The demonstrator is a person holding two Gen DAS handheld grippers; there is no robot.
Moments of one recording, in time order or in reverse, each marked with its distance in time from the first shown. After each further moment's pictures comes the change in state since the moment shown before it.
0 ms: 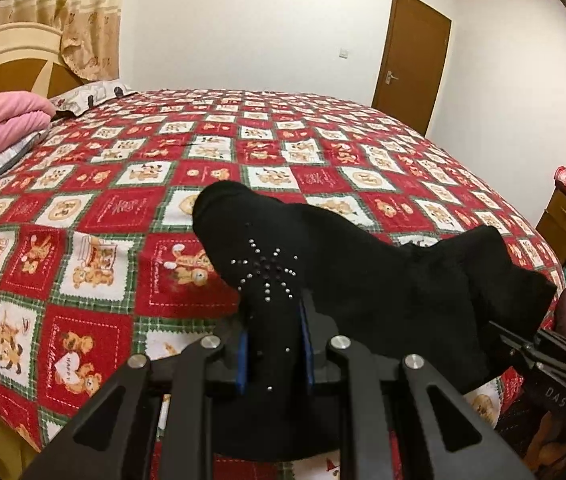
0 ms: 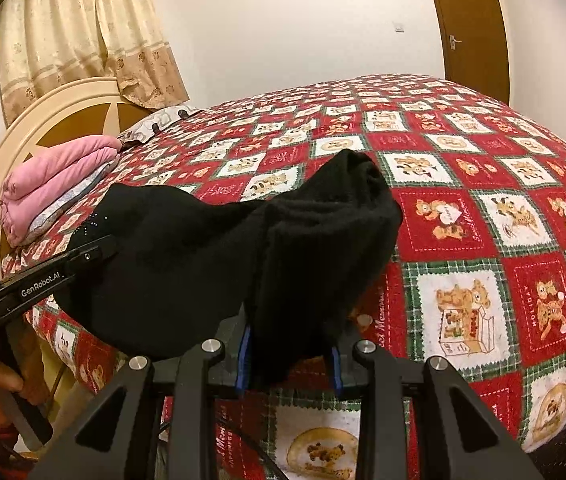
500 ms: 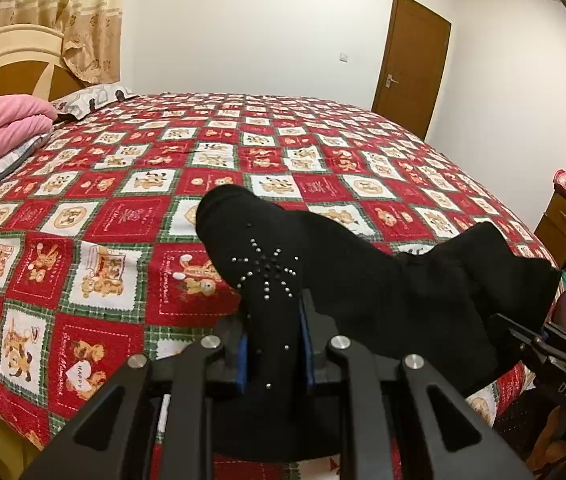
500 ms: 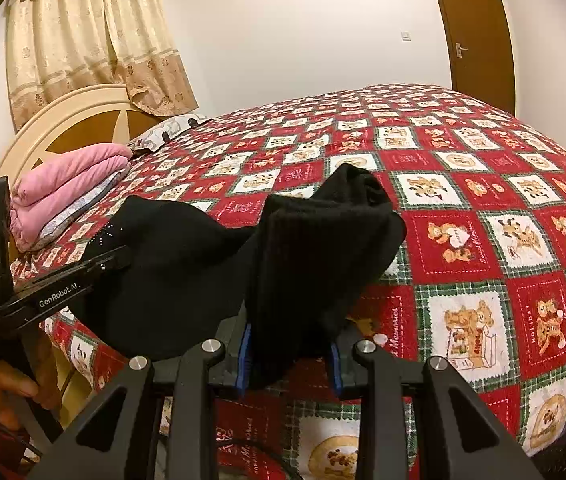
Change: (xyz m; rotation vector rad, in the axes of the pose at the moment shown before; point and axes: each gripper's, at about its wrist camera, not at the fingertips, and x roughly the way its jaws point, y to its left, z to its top) left arm -0.008 0.006 0.008 -0.006 -0.009 -0.004; right arm -0.012 0.015 0.013 -0.006 -0.030 0.028
